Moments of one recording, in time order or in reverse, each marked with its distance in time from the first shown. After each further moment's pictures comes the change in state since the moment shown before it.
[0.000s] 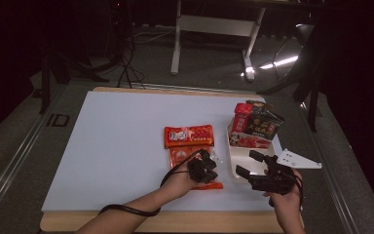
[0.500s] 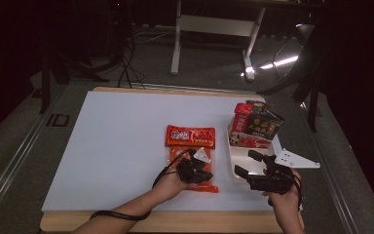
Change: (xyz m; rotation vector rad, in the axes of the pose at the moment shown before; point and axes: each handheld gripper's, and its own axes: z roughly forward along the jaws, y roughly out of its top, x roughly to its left) left arm 0.014 -0.022 -0.030 -0.153 -0.107 -0.075; right arm 0.001 0.001 0.004 0.010 0.001 -0.019
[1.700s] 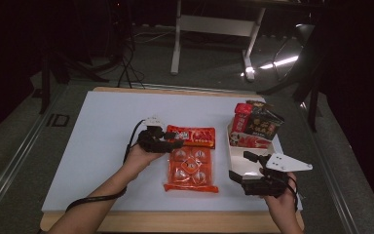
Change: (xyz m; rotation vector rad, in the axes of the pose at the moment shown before) left arm 0.093 -0.018 -0.089 -0.268 0.137 -0.156; right arm 0.015 0.002 0.007 0.024 0.007 -0.114
